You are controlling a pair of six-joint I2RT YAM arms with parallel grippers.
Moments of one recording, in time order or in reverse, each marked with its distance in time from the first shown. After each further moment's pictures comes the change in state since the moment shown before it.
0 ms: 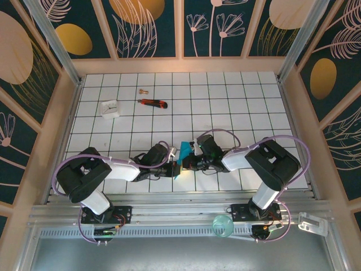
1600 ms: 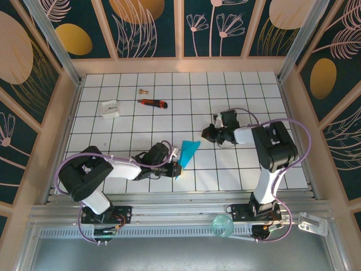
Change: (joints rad) left arm 0.006 0.024 0.023 -0.011 0.037 0.075; right arm -0.447 0.170 0.287 -0.195 -0.031 -0.165
